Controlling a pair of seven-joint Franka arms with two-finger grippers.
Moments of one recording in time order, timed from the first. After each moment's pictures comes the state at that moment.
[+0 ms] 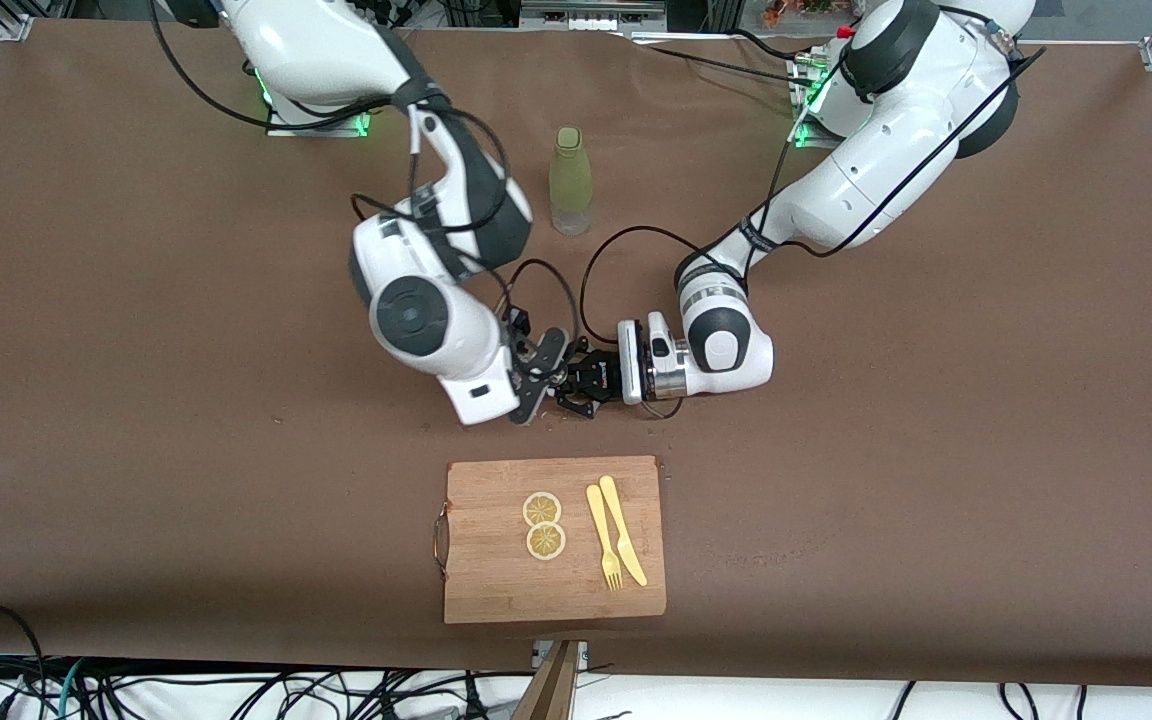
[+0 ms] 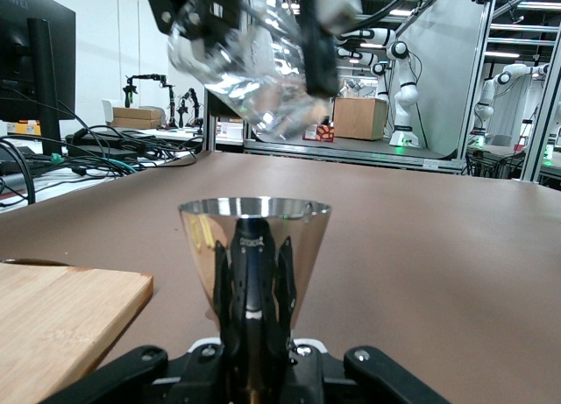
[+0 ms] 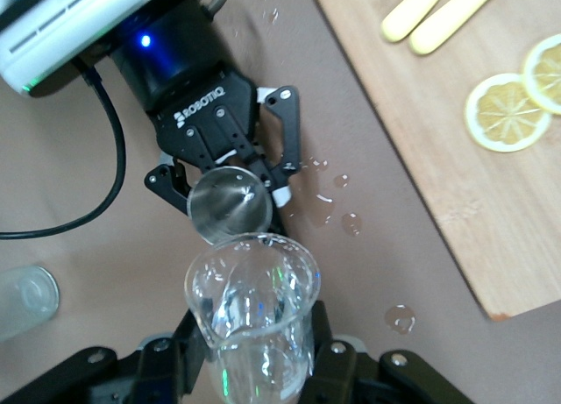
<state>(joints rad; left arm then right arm) -0.16 1.11 -0.53 -1.45 -1.69 2.35 2.56 0.66 0.79 -0.22 -1.11 0.41 1.80 -0.72</state>
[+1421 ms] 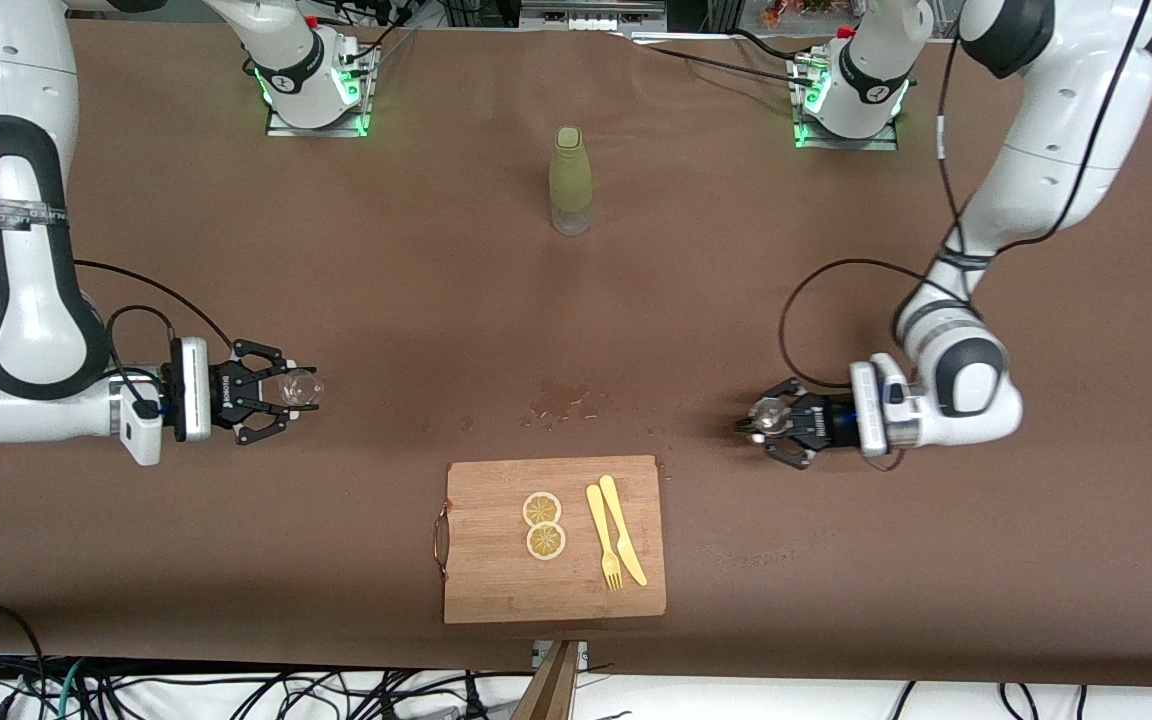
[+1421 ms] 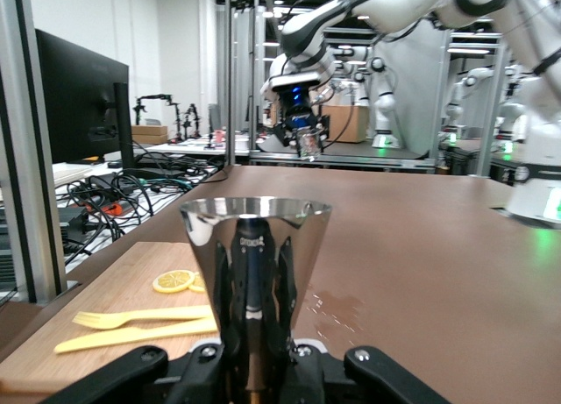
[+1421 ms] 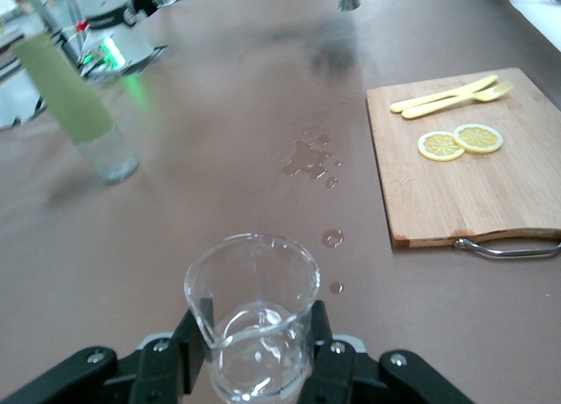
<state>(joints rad) 0.16 0.82 -0.16 -1.61 -1.39 1.75 2.37 -0.06 0.67 -0.04 -1.51 0.88 1.66 -2.06</state>
